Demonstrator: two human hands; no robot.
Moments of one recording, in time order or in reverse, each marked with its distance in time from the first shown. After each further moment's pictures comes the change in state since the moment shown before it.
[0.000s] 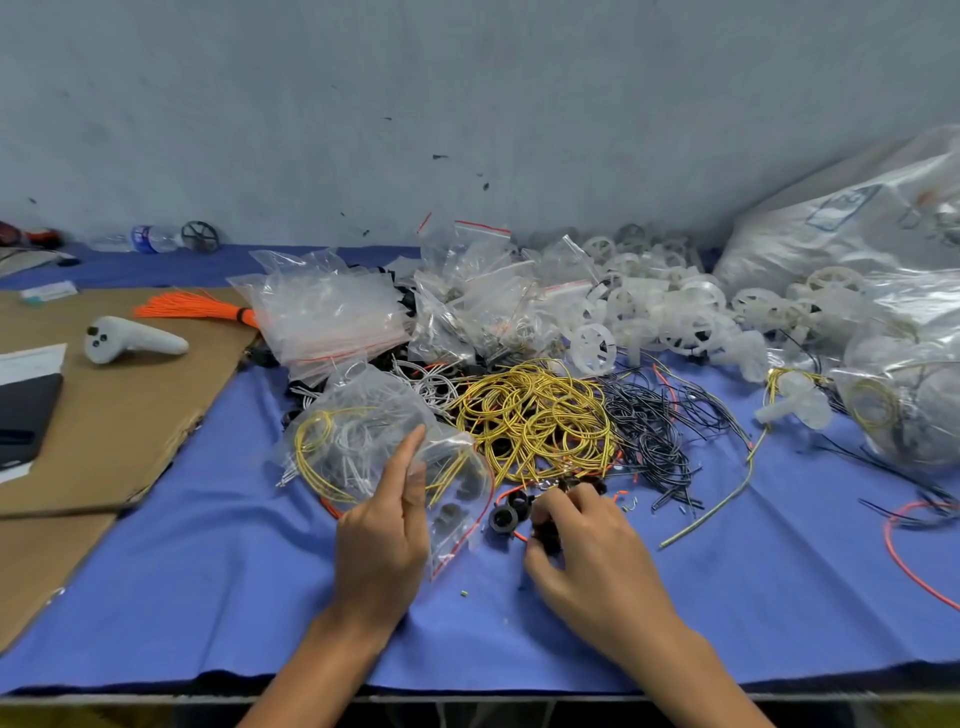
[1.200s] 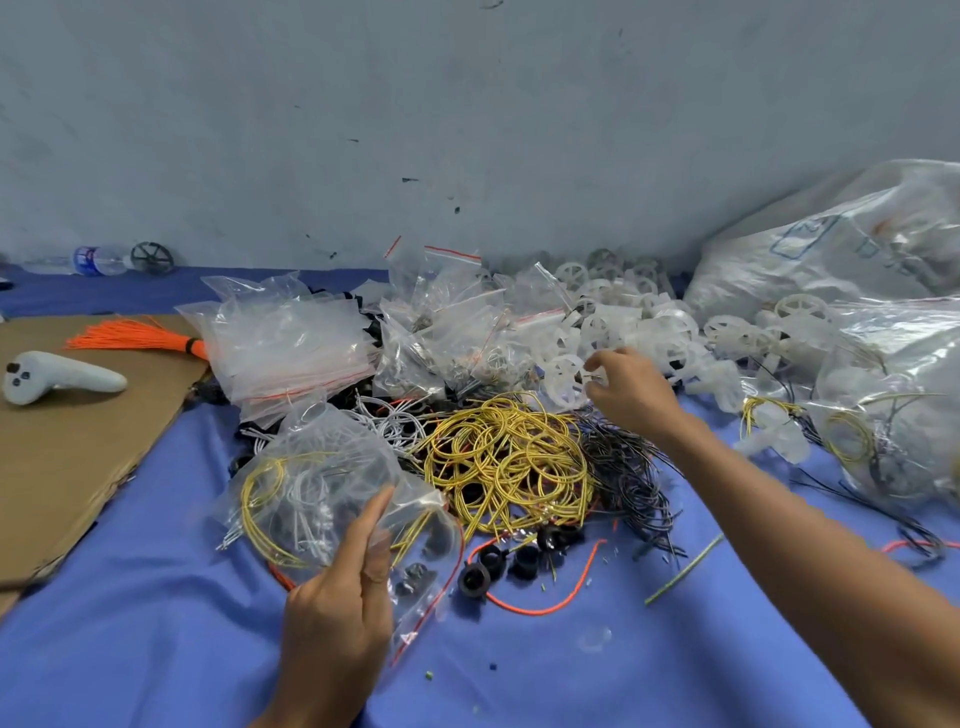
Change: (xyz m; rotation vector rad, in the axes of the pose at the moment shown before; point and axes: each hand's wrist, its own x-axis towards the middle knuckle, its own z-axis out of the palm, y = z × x) left_hand 0.001 0.004 -0.002 0.014 -0.076 -0.049; right_hand 0.202 0.130 -0.063 -0.119 0.013 0.231
